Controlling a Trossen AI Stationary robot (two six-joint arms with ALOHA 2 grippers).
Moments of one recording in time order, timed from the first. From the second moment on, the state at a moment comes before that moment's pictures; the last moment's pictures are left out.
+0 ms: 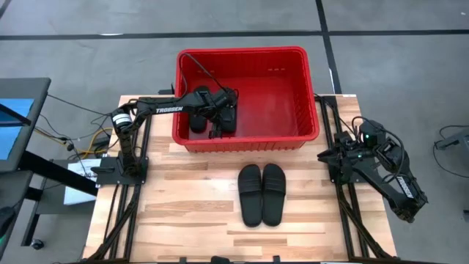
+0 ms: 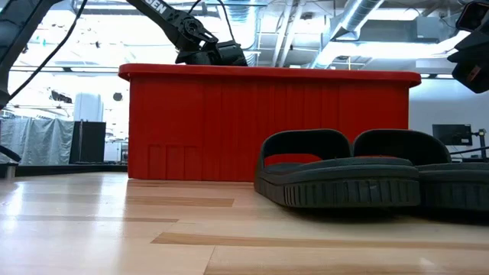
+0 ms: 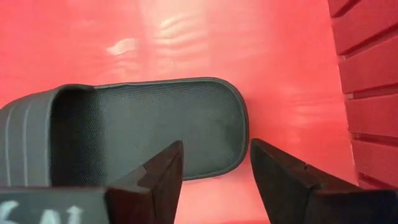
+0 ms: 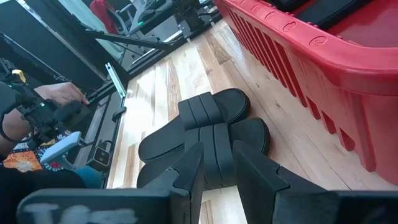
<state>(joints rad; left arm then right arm) 0.47 1.88 1.42 -0.64 0.05 0.61 -0.86 0.01 0.54 -1.09 -0.86 0.10</state>
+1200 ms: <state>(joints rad) 0.46 1.88 1.42 -0.64 0.05 0.58 -0.86 0.01 0.54 -1.09 -0.86 0.10</state>
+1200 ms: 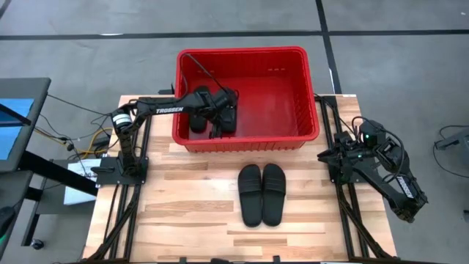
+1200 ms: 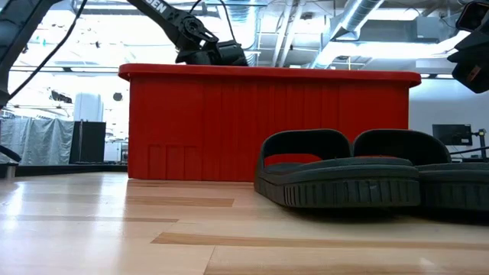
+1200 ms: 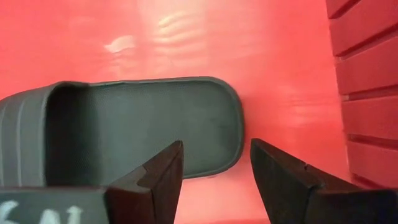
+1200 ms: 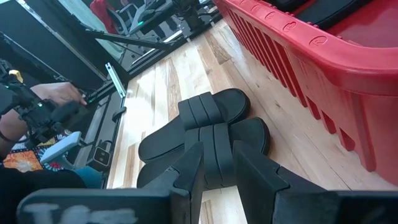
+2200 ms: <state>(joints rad) 0.44 1.88 1.97 -1.15 -0.11 0.55 -0.86 0.01 0.54 -1.09 -0.86 0.10</state>
